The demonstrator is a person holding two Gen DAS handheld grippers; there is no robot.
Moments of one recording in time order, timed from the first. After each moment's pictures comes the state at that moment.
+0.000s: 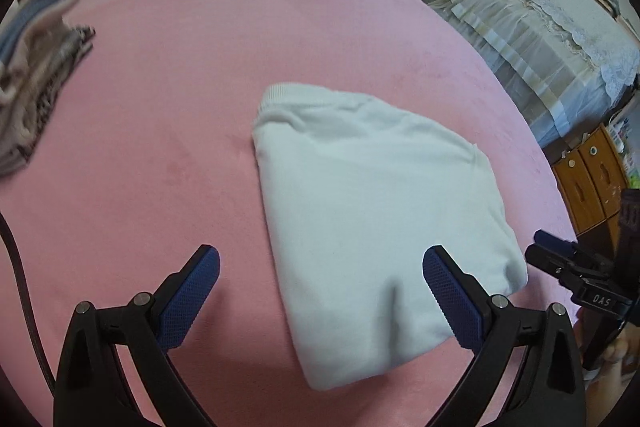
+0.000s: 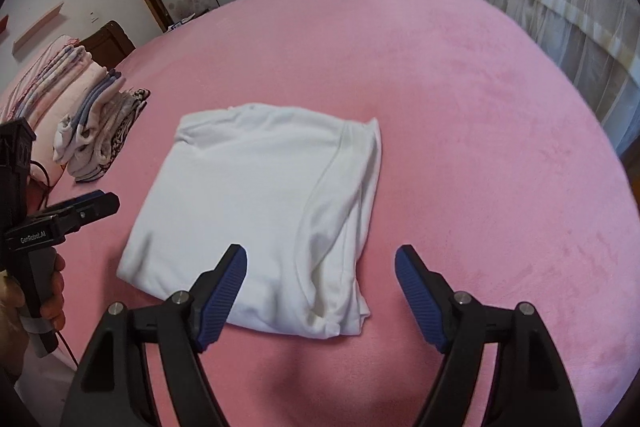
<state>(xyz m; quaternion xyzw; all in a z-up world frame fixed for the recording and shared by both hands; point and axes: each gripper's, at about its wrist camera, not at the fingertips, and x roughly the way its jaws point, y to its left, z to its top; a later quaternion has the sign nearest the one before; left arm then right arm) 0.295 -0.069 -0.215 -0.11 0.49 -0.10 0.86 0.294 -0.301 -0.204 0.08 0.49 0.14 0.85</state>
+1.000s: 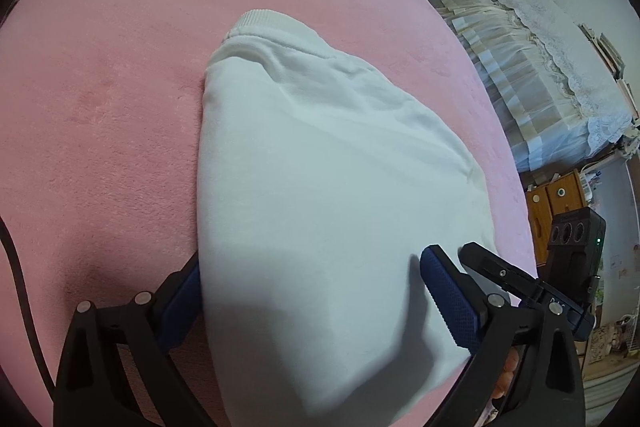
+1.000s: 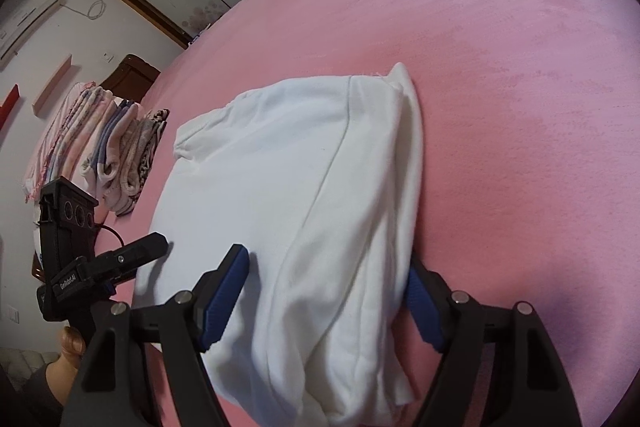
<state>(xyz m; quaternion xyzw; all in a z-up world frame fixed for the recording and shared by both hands) 0.330 -0.091 -0.282 -0.23 0.51 -0.14 0.82 0.349 -0.297 -0.269 0.21 0.51 0.21 0.81</state>
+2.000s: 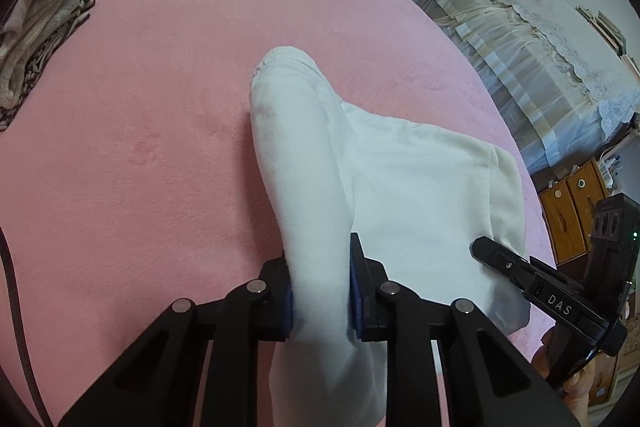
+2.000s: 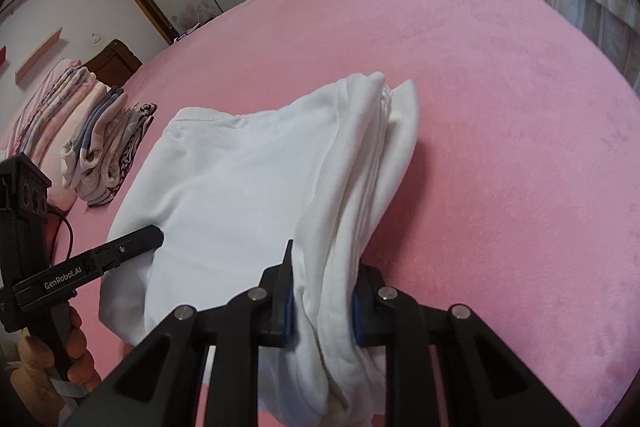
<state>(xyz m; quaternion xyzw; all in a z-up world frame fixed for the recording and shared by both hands) 0.304 -0.085 -0.226 -0.18 0.48 -0.11 0.85 0.321 -0.267 -0.214 0.11 0.49 0.16 0.85</state>
